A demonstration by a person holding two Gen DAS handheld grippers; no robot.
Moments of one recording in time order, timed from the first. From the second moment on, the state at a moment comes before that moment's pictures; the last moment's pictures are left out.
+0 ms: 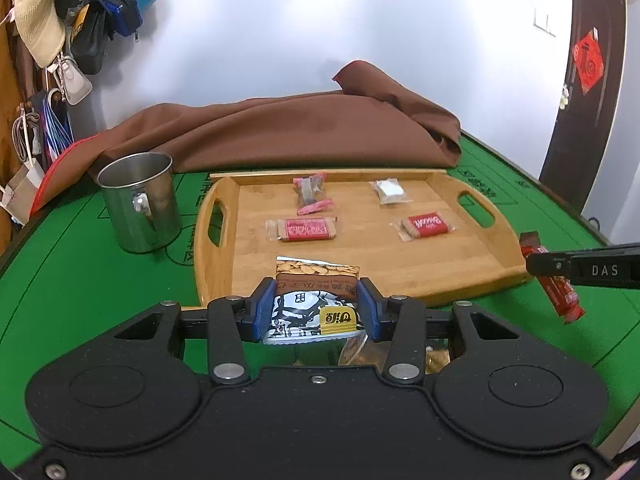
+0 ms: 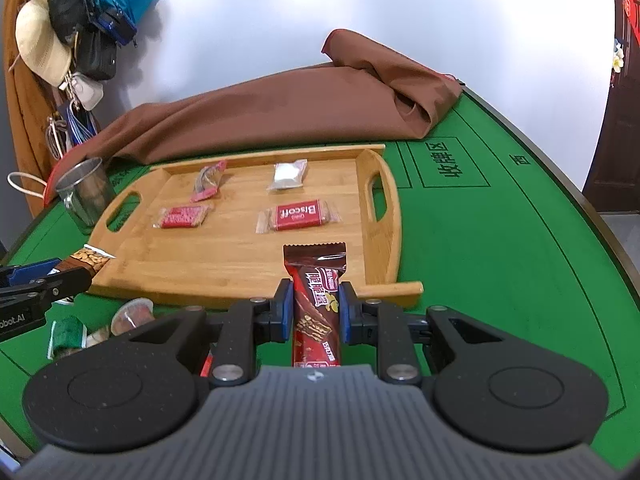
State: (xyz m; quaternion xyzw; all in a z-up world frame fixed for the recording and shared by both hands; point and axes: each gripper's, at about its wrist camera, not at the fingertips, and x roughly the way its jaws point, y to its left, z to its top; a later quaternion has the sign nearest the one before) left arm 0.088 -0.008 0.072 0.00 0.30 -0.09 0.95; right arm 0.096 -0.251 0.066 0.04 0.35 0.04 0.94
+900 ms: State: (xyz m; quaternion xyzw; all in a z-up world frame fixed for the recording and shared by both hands) left arm 0.190 -0.026 0.066 -0.02 0.33 -0.06 0.94; right arm 0.196 -0.248 0.066 0.05 0.39 0.01 0.92
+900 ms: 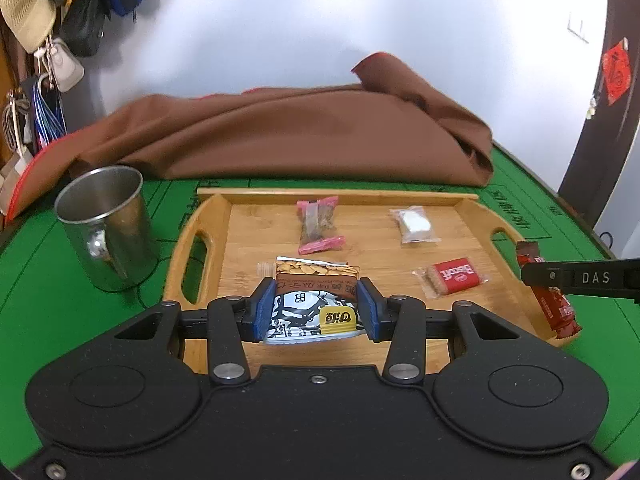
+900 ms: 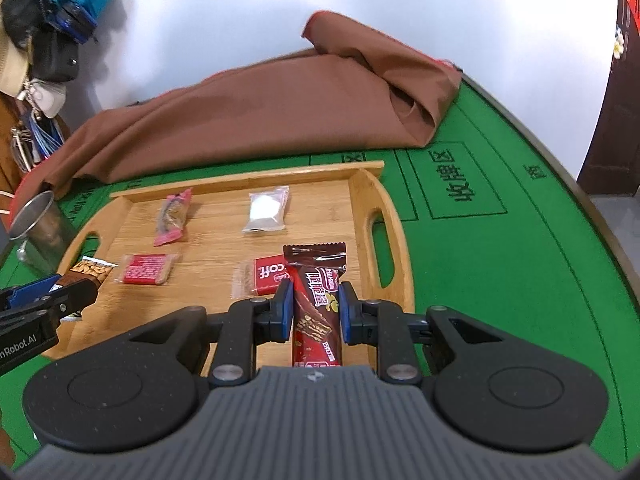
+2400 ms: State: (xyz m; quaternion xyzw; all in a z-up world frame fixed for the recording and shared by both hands) left arm 0.231 -0.032 0.029 -0.01 0.37 -0.04 0.93; right arm 0.233 -0.233 0.033 0.06 0.42 0.01 0.90
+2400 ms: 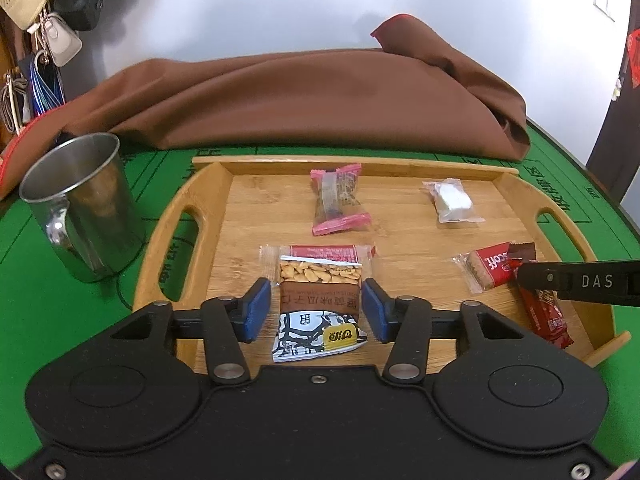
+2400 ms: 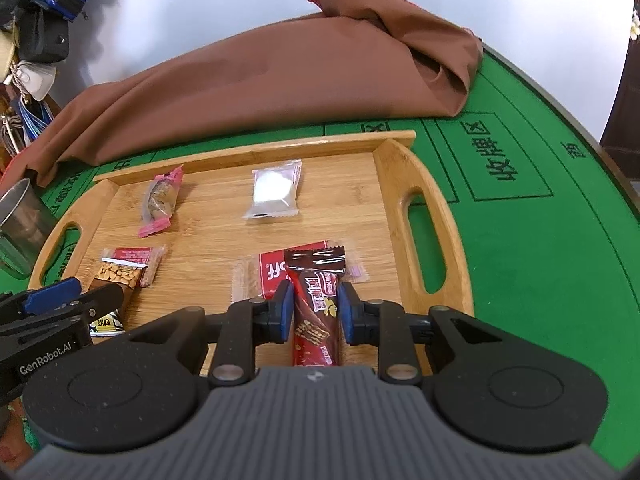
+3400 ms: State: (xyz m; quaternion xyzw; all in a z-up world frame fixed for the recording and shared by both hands) left arm 0.118 -0.017 0.048 0.01 0.32 -0.07 0.94; right arm 0.119 -0.230 0.057 0.00 0.36 0.05 0.93
